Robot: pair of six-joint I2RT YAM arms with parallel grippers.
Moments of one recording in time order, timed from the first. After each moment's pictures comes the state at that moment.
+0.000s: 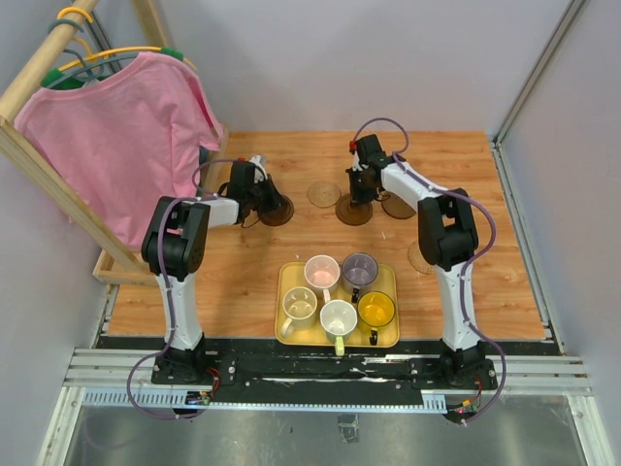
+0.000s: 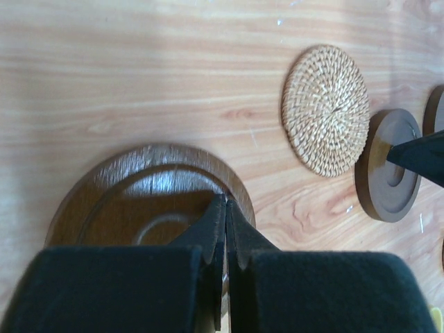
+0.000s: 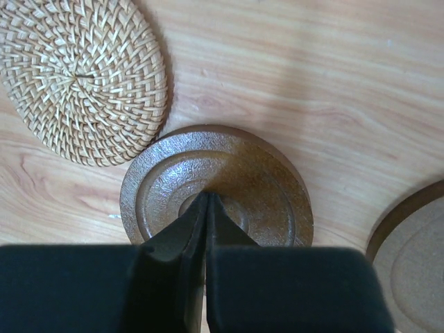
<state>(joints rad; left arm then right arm) -0.24 2.02 1.15 0.24 0.29 -0.50 0.37 2.25 1.80 -0.59 -0.12 0.20</state>
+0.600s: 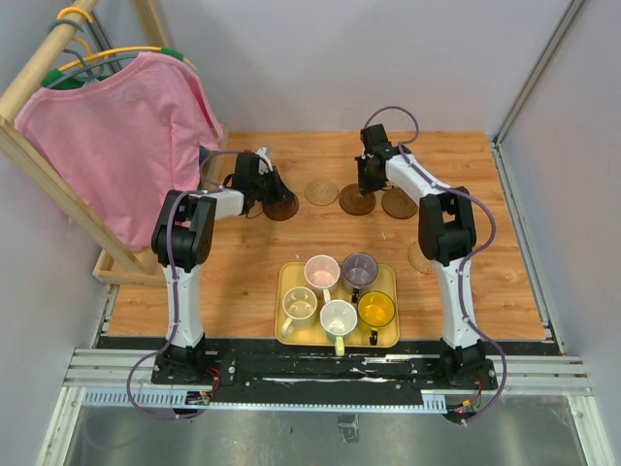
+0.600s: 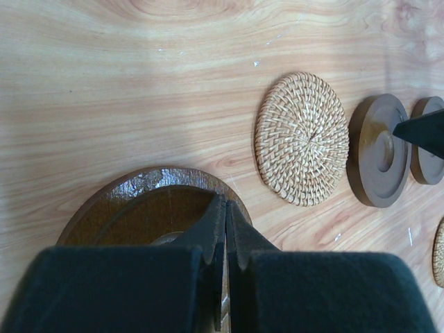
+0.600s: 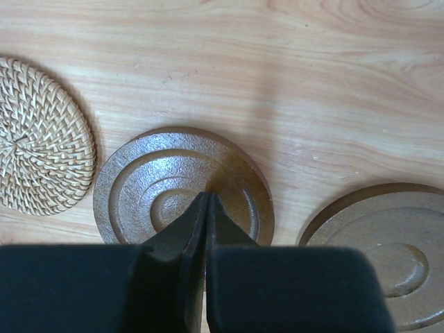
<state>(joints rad) -0.24 2.15 1.32 0.23 0.36 -0.50 0.33 2.33 1.96 -0.64 -0.01 0.23</state>
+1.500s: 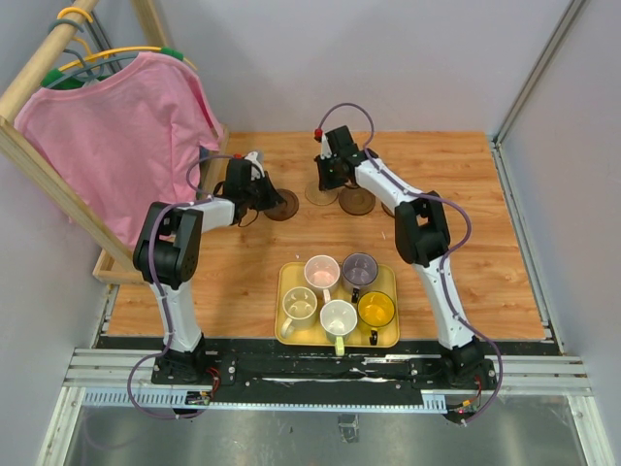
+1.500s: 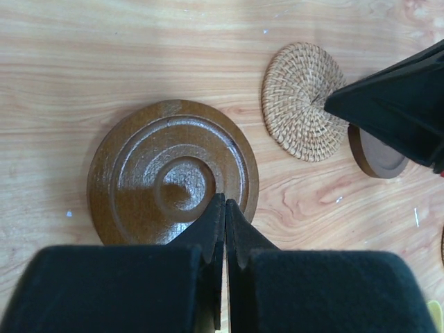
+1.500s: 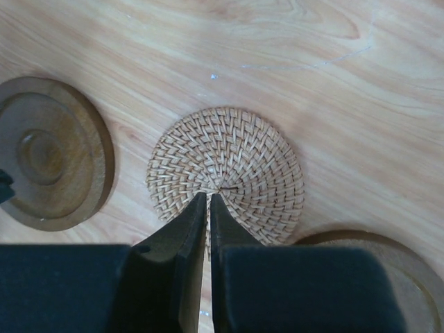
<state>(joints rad) -0.24 1.94 1.13 0.23 0.28 -0.47 0.48 2.45 2.17 -0.55 -0.18 0.12</state>
